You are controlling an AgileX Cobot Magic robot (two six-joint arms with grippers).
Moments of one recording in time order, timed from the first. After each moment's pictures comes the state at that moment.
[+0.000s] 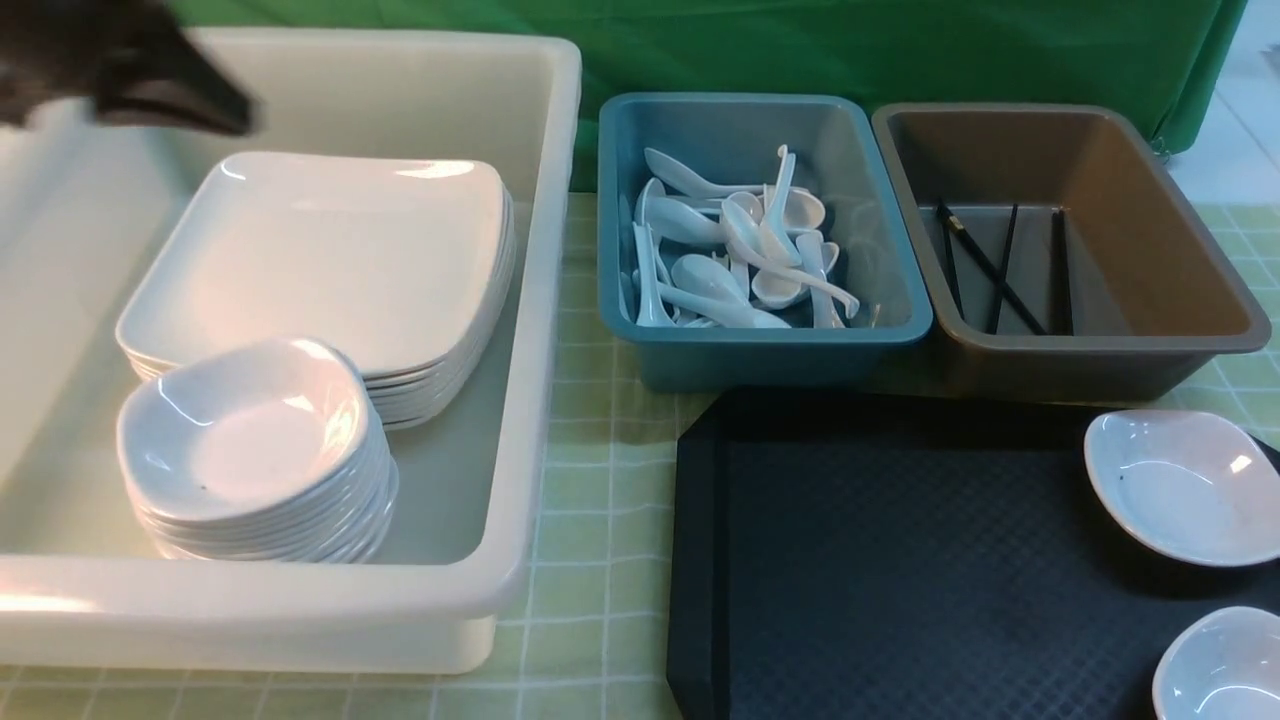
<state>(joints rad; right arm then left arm) 0.11 0.35 -0.77 -0.10 0.92 -0.02 0.06 1.75 -1.74 -0.60 1.20 0.12</state>
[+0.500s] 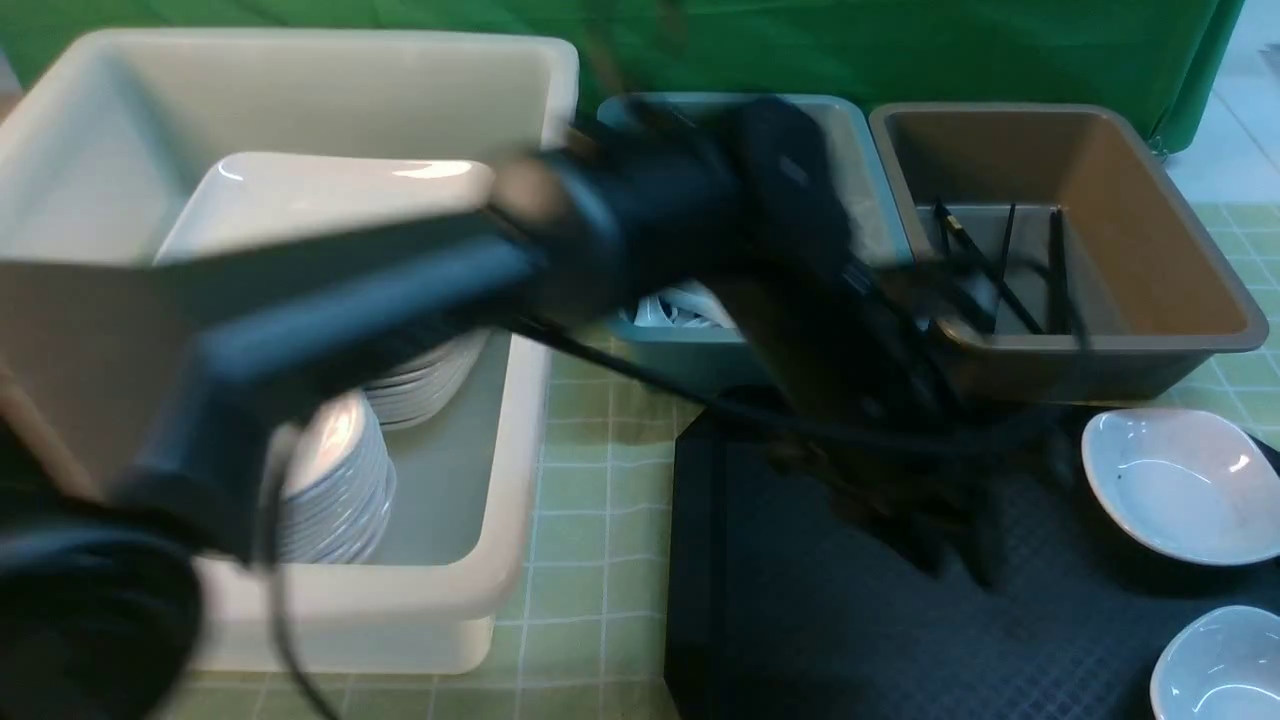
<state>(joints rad) 0.11 0.34 -0.83 -0.14 0.98 0.02 -0.82 2.12 -1.83 -0.56 1.03 -0.05</state>
